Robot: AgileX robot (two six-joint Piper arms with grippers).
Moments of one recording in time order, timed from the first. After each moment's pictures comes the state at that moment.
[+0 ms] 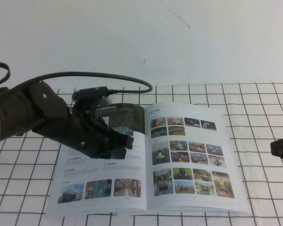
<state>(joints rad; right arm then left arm) 0.14 1.19 -0.76 0.58 0.68 -0.44 -0.33 1.66 -1.06 -0.69 0.68 0.39</state>
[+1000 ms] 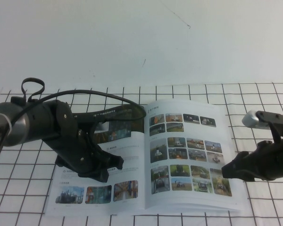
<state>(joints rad) 0.14 1.69 -0.75 1.16 0.59 -1.02 -0.33 1.88 -1.08 -0.37 0.66 0.10</state>
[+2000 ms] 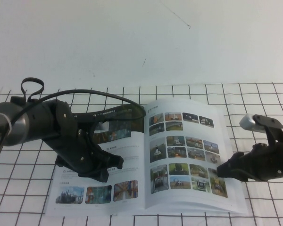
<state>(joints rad) 0.13 1.80 -0.75 1.37 0.58 -1.22 -0.33 1.88 -1.09 -0.38 0.67 0.10</state>
